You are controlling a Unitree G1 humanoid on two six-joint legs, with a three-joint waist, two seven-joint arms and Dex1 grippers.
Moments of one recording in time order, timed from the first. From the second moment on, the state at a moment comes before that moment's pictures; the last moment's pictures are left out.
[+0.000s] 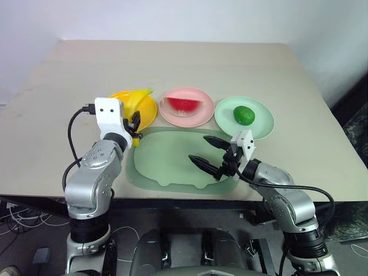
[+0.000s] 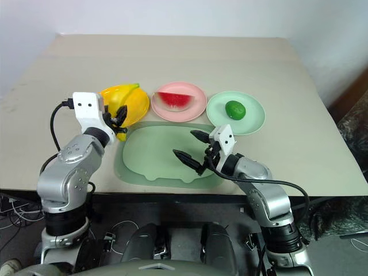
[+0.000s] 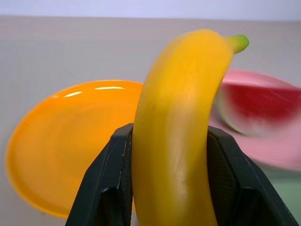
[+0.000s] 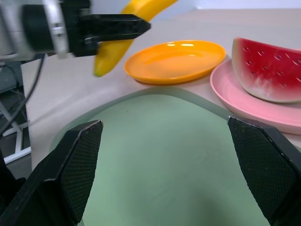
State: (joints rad) left arm -0.45 0.17 0.20 -0.43 -0.26 0.92 0.09; right arm -0.20 -0.34 0.09 -0.32 0.42 0.43 0.72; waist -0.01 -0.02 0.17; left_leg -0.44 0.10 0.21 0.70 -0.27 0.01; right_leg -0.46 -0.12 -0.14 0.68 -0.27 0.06
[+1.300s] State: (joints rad) left arm -0.13 0.34 0.26 -0.36 -0.39 0.44 -0.42; right arm -0.20 -0.32 0.09 -0.25 0.36 0.37 0.64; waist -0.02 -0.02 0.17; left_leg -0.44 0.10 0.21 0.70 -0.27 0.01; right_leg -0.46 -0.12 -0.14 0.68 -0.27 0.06
